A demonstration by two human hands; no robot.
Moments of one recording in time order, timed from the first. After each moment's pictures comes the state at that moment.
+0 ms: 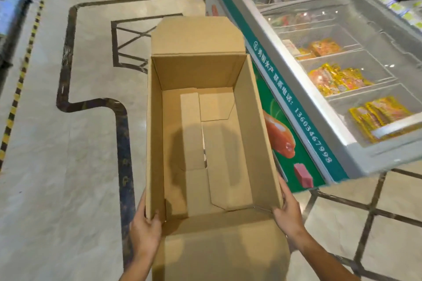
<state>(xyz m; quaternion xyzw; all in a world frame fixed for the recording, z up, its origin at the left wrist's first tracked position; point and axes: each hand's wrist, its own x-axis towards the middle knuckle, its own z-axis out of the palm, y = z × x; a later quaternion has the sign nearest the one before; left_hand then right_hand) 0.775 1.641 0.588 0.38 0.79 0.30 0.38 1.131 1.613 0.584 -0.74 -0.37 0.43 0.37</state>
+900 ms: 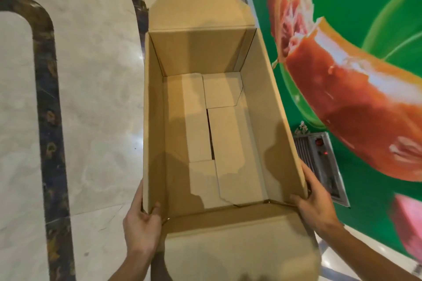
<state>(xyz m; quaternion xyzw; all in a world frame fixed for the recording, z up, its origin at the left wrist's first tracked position) 0.934 1.800 0.172 0.25 0.84 0.21 0.44 1.295 1.794 0.150 -0.78 -0.35 0.48 0.17</state>
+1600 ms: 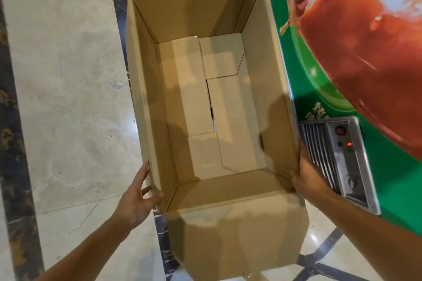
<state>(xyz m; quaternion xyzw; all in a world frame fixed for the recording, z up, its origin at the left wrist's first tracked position) 0.918 1.820 0.030 0.28 0.69 0.11 0.66 1.319 1.837 0.026 -0.81 -0.38 0.44 -0.05</state>
